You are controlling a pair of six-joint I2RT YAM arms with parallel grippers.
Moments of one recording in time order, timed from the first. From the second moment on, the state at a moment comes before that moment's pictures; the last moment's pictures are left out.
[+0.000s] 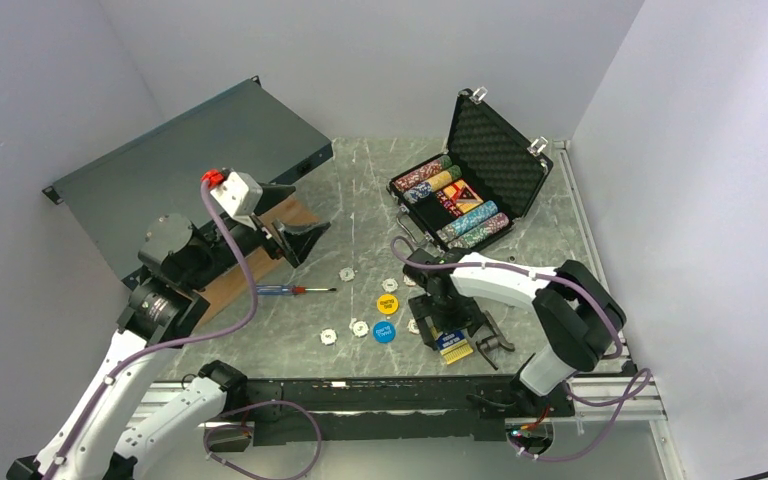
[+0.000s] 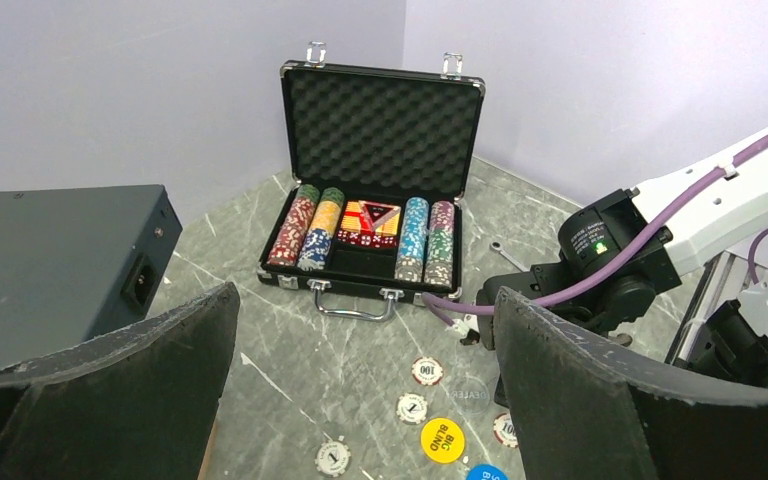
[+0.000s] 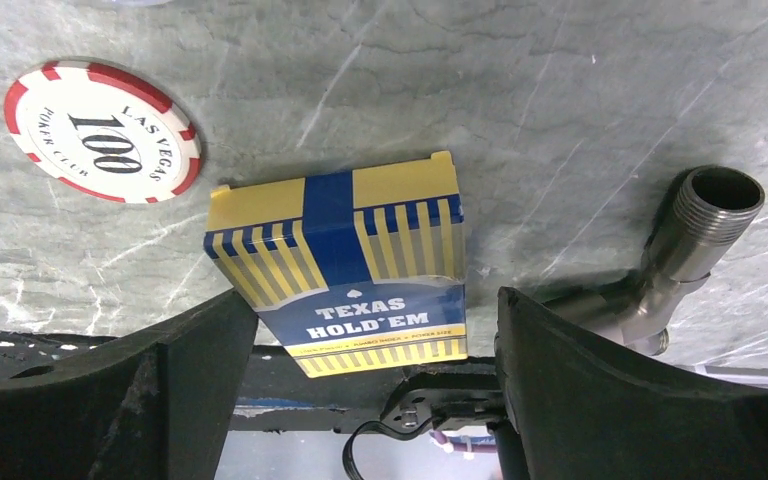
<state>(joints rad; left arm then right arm) -0.48 0.73 1.03 -0.17 0.36 -0.08 0.80 1.58 0.88 -0.93 0.05 0.51</state>
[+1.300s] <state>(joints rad) -0.55 0.75 0.99 -0.19 0.24 -0.01 0.56 1.85 1.60 -0.67 0.50 0.12</state>
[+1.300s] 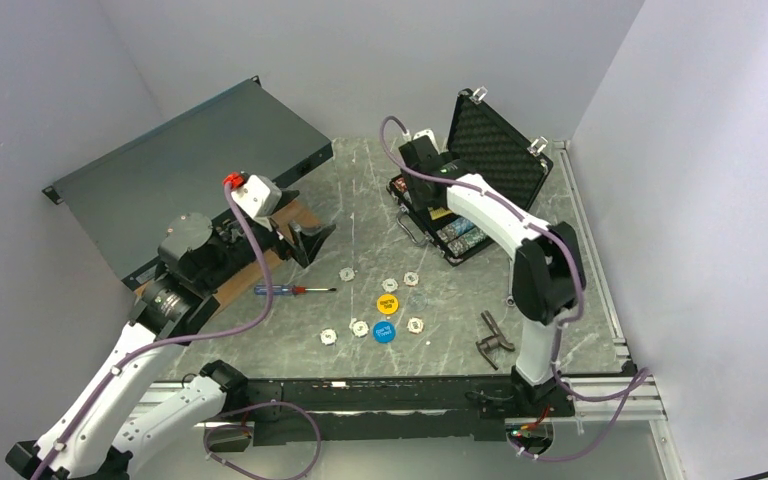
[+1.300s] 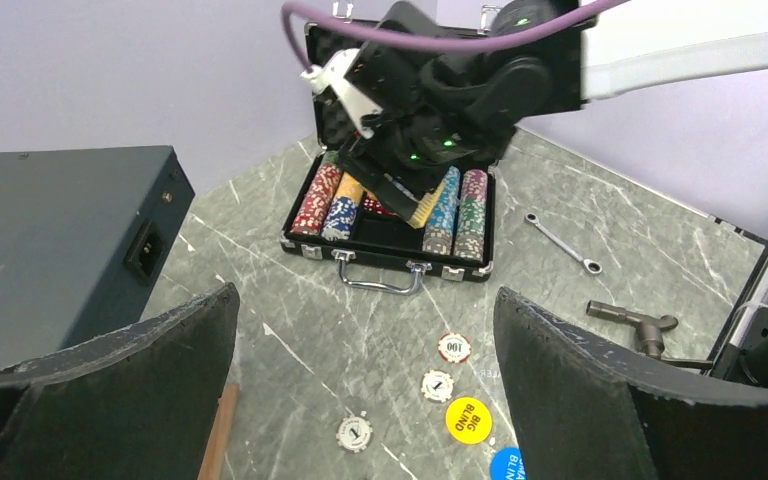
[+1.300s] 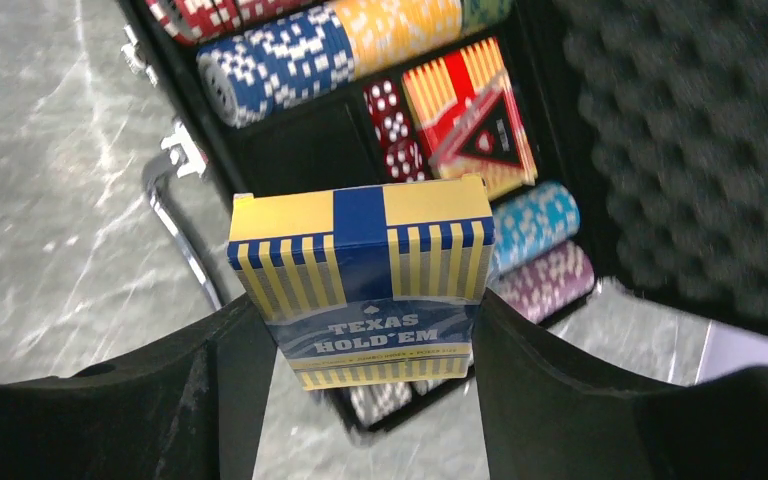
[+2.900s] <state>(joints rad) -0.56 0.85 0.99 -0.21 0.22 0.03 0.41 2.12 1.68 -0.59 0.13 -0.17</state>
